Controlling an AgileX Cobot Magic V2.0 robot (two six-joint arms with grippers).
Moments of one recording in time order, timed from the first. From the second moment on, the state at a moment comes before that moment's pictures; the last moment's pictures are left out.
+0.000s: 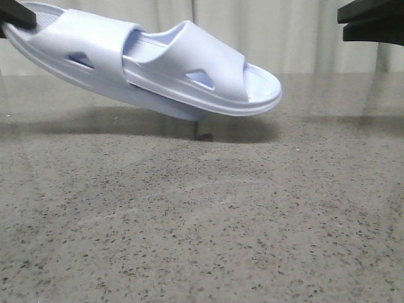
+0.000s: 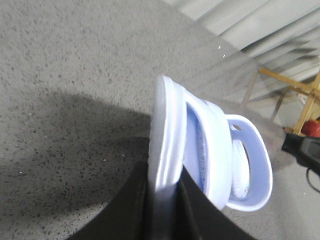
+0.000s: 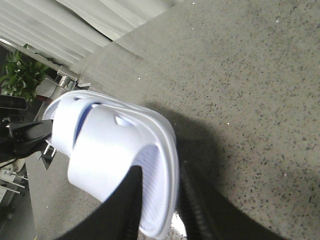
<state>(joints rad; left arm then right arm) 0.11 1.47 -0.95 -1.38 1.00 0.93 -0.28 1.56 -0.93 1.55 1.17 -1.27</state>
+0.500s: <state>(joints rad) 0.04 1.56 -0.95 -1.24 0.88 1.02 -0.28 1.56 -0.93 1.53 1.17 -1.27</state>
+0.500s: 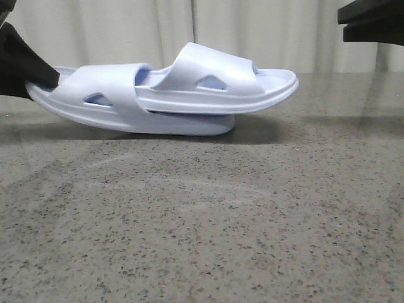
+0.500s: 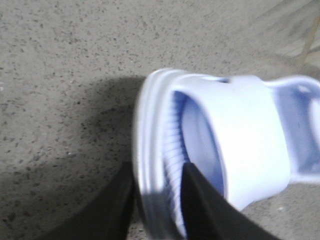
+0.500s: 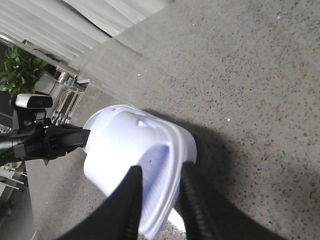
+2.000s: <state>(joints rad) -0.26 0.90 -0.76 -1.07 0.23 1.09 0.28 0.95 -0.58 1.40 0.29 -1.27</state>
